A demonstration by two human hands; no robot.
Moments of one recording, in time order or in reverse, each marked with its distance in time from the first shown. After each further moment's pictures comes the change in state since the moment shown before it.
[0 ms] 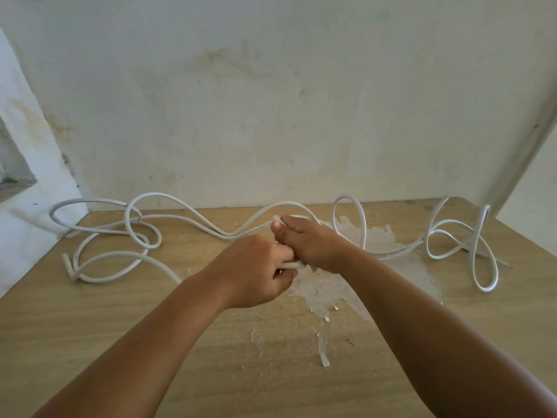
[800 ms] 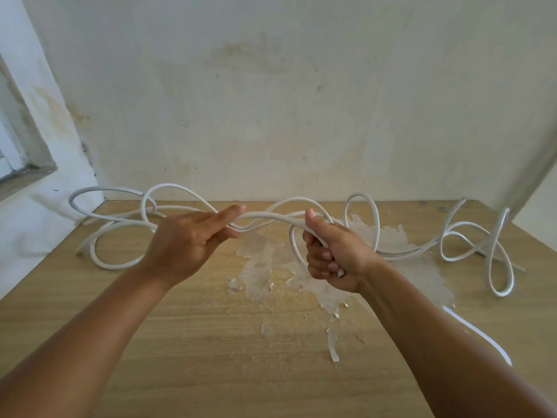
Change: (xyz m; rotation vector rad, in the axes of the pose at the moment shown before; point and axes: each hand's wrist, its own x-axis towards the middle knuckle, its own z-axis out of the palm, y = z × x) left_hand -0.050 -0.097 -0.022 0.275 0.617 0.154; right_hand -0.025 0.003 0.004 0.927 -0.028 0.209
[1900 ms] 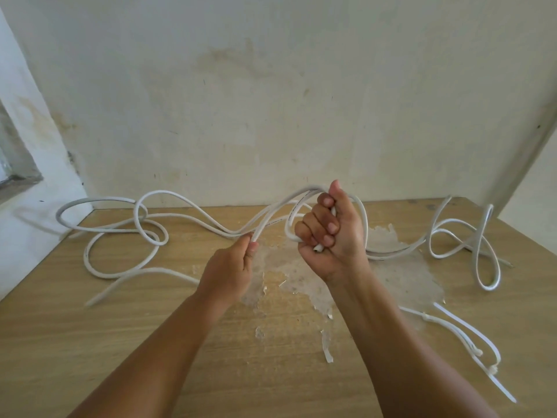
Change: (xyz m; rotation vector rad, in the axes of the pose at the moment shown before) left_hand -0.014 0.051 0.083 -0.196 -0.291 -0.633; right_hand -0.002 -0.018 0.034 0.744 0.126 -0.383
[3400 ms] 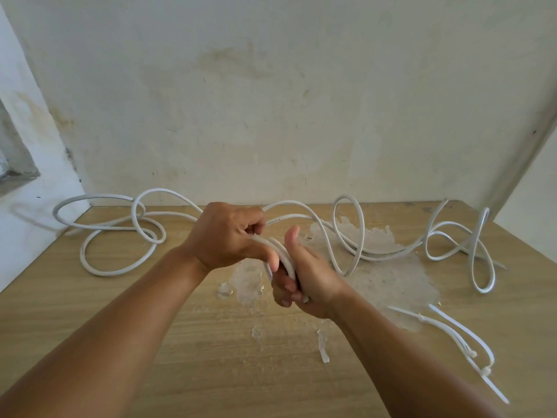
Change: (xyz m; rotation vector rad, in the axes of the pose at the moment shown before) left_hand 0.038 0.041 -0.070 -0.173 0.040 0.545; right_hand -0.019 0.031 -0.038 -0.749 -0.332 0.361
